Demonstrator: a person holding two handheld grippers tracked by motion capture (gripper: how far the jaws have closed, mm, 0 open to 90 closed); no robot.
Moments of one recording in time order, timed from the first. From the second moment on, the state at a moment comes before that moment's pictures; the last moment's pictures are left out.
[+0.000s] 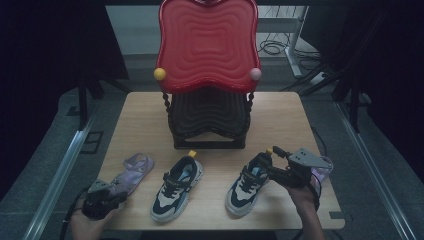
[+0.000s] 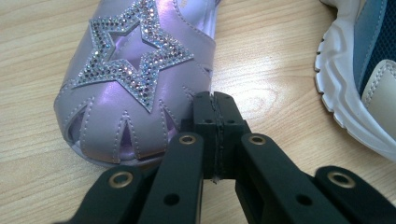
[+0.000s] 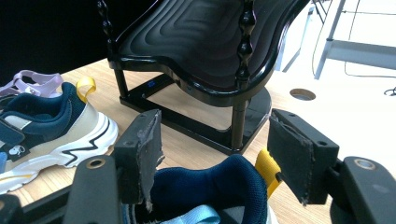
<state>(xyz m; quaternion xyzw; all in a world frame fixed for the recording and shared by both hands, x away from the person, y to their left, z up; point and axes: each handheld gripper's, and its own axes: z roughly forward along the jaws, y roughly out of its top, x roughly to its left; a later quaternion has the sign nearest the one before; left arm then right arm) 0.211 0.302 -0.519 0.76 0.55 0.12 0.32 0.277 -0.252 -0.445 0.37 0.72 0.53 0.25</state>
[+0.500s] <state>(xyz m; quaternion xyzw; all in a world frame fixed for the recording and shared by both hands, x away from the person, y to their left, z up) 0.212 0.305 -0.518 0.76 0.56 0.14 0.30 0.279 -0.255 -0.445 0.38 0.72 0.53 0.25</state>
